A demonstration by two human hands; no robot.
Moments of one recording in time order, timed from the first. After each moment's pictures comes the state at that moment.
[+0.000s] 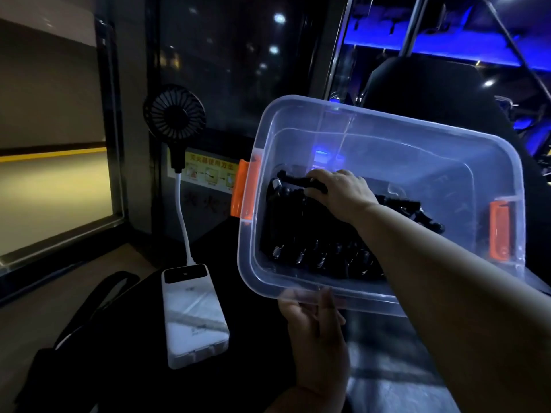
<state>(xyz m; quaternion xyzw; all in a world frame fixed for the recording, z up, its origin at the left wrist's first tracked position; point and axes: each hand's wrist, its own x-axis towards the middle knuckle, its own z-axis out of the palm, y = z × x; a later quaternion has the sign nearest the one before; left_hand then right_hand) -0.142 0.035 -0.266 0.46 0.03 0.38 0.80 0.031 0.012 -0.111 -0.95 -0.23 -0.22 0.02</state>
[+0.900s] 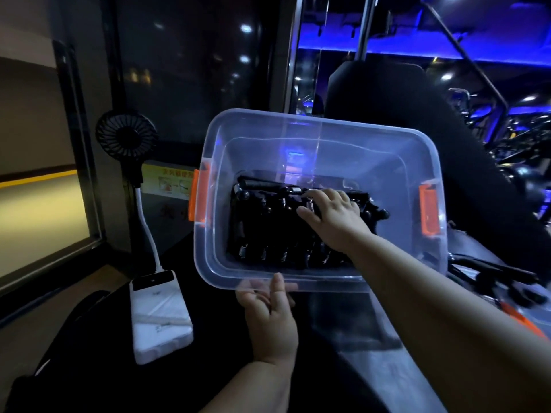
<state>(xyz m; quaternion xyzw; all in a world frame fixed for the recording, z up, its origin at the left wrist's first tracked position) -0.150 0.038 -0.250 0.53 0.07 0.37 0.76 -0.027 -0.056 -0.140 -0.94 -0.18 -0.26 0.11</state>
